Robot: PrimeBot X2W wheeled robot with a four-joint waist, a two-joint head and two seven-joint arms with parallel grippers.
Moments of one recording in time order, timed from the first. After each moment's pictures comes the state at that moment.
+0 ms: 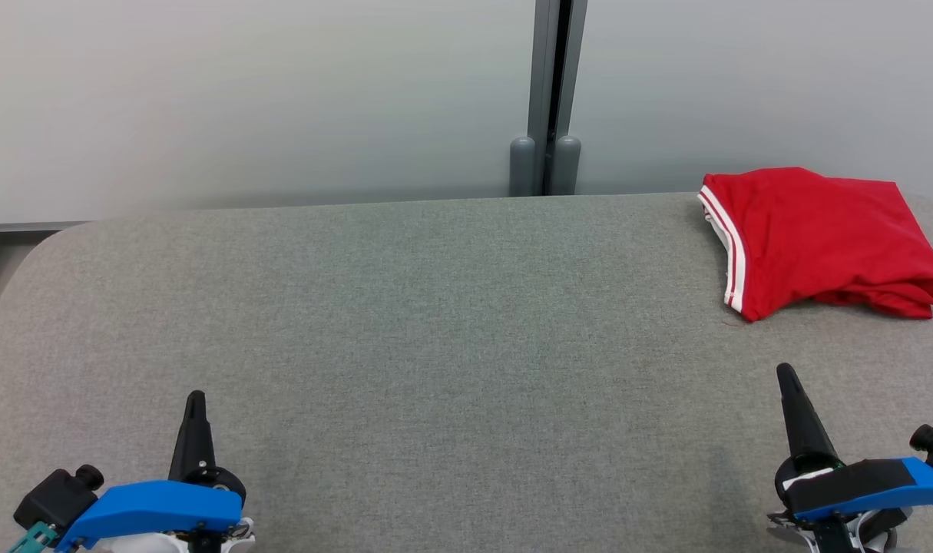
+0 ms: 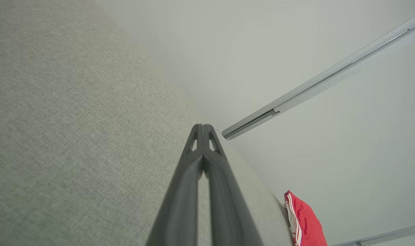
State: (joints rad) left arm -0.04 0.06 0.04 0.27 -0.96 -0.09 -0.05; right arm -0.05 -0.05 -0.09 0.19 0.92 0.13 0.00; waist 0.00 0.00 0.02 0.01
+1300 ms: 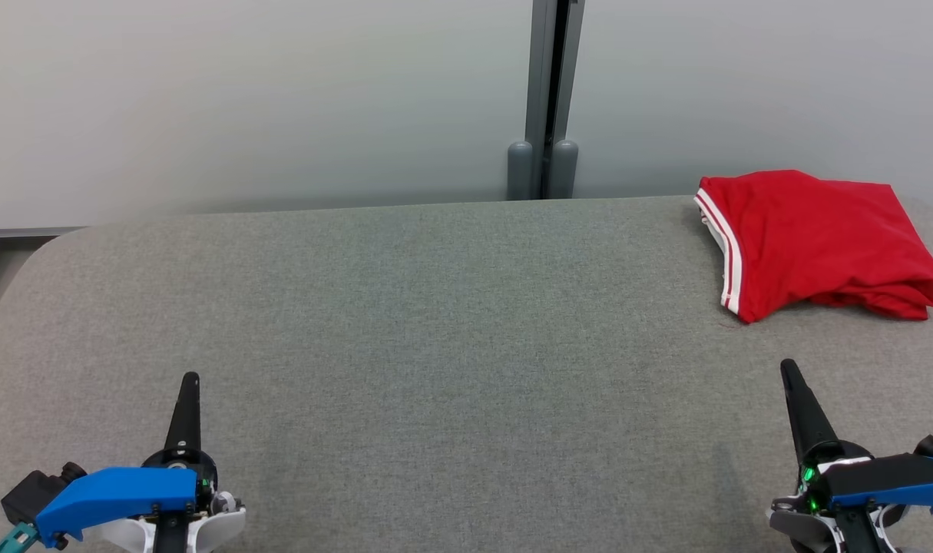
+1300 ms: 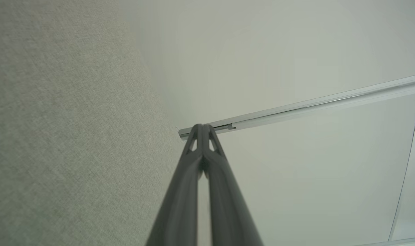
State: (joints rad) left arm -0.08 0.05 0.08 0.26 -1.34 -0.11 0.04; right arm -0.08 -0.05 -0.10 0.22 1.33 0.13 0.07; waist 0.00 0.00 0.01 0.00
